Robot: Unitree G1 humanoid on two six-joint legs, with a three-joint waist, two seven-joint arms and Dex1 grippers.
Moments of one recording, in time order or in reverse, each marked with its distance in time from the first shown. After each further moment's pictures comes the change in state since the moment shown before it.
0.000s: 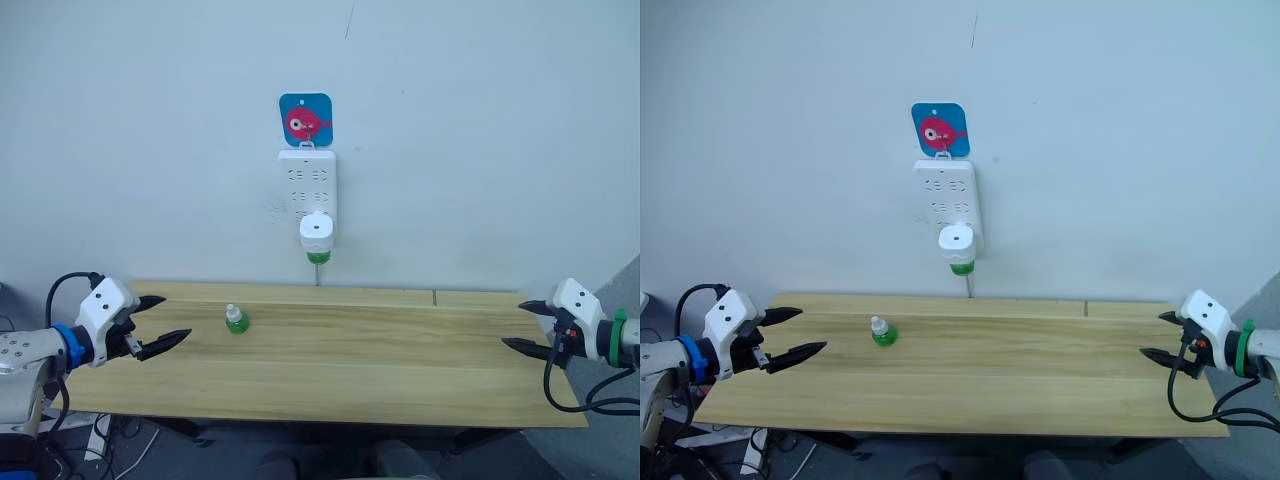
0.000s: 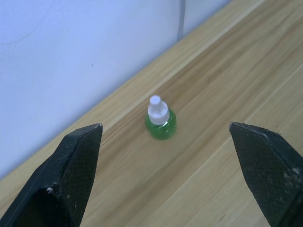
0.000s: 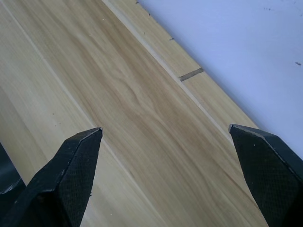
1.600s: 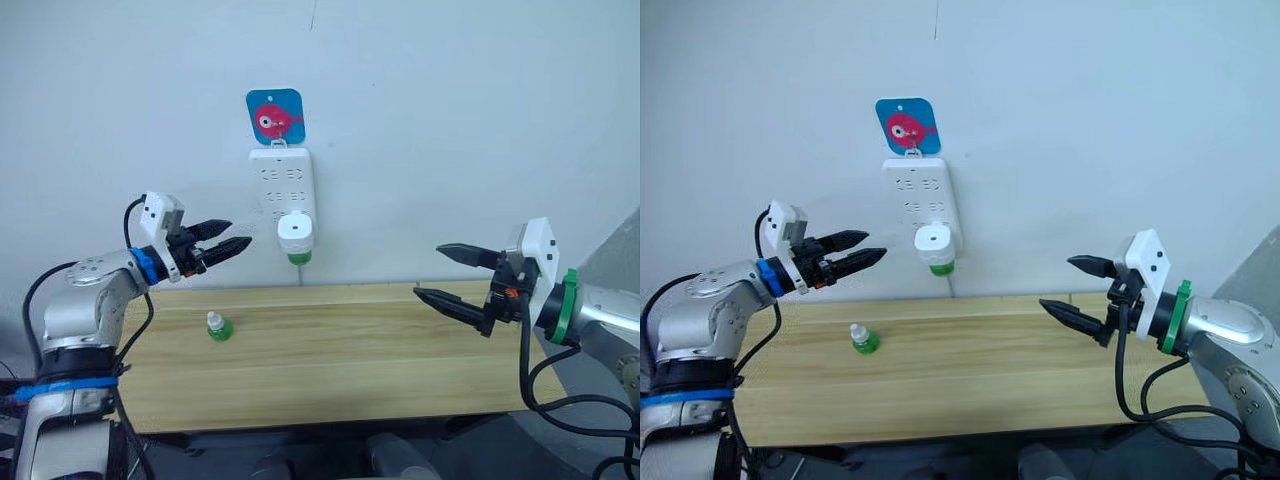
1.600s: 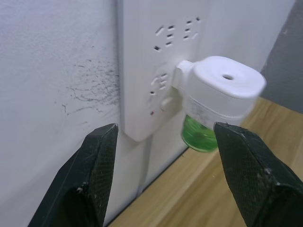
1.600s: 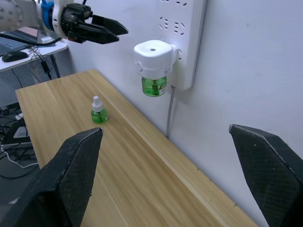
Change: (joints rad) left arm -0.498 -0.210 -0.121 0.026 -0.138 0.309 0.114; right arm -0.077 0.166 -0.090 -0.909 0.580 0.639 -0.441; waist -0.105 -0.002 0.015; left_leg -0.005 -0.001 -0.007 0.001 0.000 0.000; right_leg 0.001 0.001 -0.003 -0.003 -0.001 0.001
